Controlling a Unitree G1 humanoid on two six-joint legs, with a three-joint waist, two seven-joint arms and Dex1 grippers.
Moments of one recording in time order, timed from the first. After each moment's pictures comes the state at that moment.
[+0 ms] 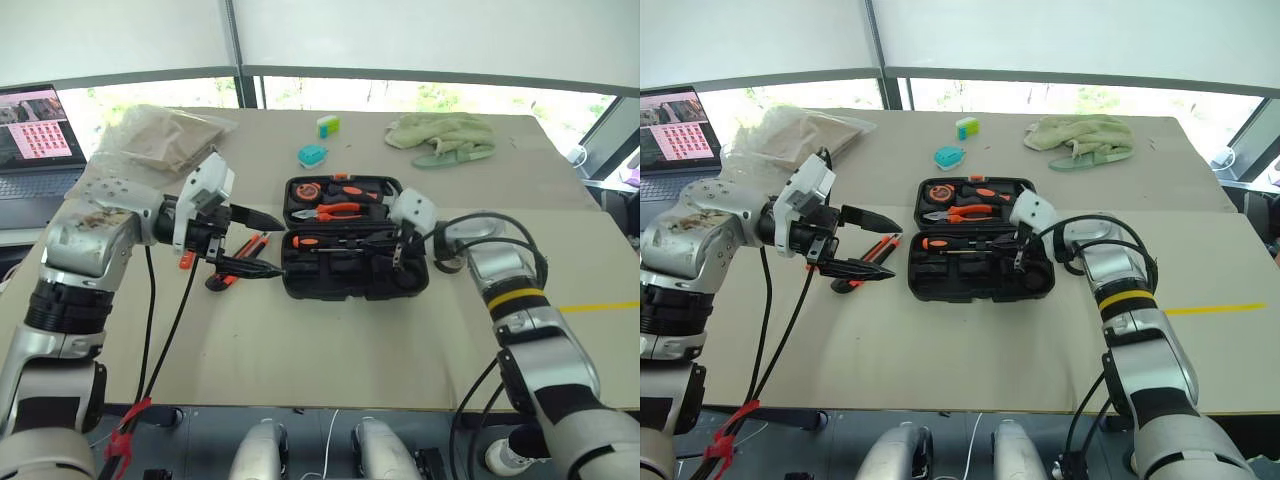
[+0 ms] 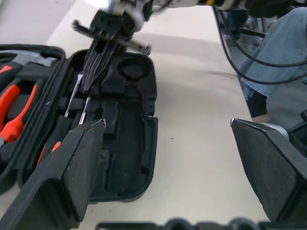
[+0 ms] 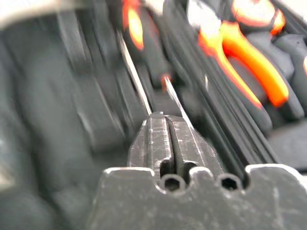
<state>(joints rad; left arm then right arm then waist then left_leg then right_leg) -0.76 0.82 -0.09 0.02 -0.47 0.61 -1.42 -0.88 -0.48 0.08 0.45 0.15 0.33 1.15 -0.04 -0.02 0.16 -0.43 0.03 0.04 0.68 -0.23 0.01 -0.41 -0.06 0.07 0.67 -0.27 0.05</state>
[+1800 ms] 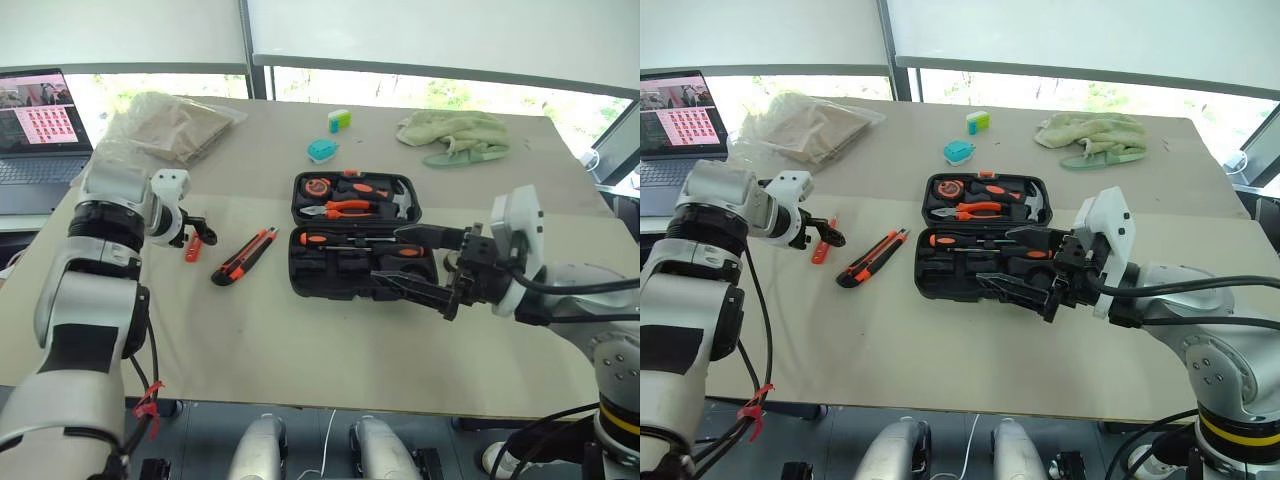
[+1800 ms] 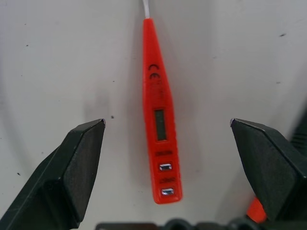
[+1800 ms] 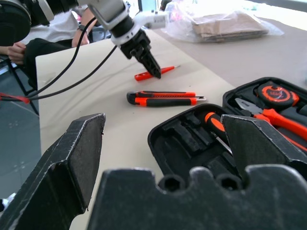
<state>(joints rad) -1.27 0.63 -0.22 1.01 -0.12 1.18 -0.59 -0.34 -0.72 -0.25 -0.69 0.91 0.93 0.66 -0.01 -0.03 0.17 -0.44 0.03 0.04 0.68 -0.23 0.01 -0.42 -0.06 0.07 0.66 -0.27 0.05</state>
